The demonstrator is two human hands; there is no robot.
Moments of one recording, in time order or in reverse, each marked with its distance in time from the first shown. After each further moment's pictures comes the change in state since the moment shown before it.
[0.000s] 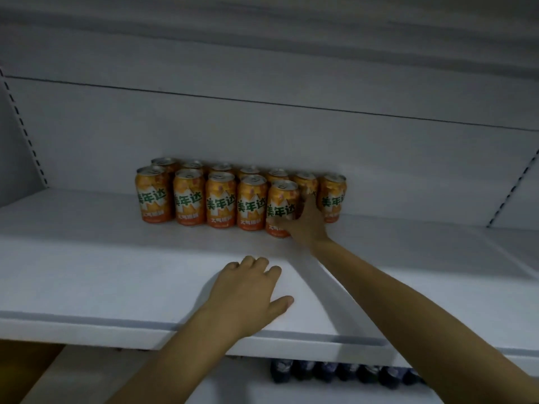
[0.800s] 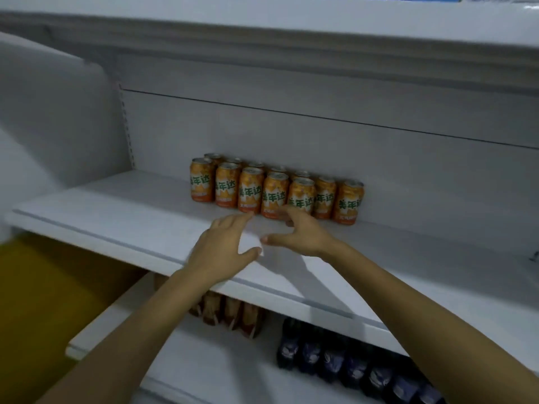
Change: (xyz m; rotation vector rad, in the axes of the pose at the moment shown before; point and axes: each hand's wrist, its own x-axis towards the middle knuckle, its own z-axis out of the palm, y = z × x) left_hand -0.044 0.000 -0.014 -0.343 0.404 -0.374; right_hand -0.093 -0.058 -0.047 -0.295 -0.576 -0.263
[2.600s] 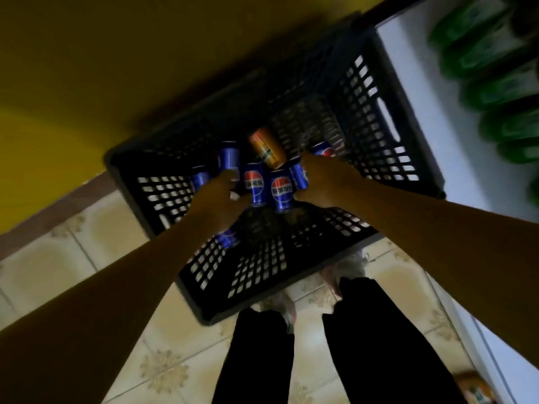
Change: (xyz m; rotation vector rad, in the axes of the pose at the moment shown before) left_hand -0.626 -0.550 0.388 -0.498 -0.367 -1.599; right_hand -0.058 0.110 0.939 -0.526 -1.266 -0.092
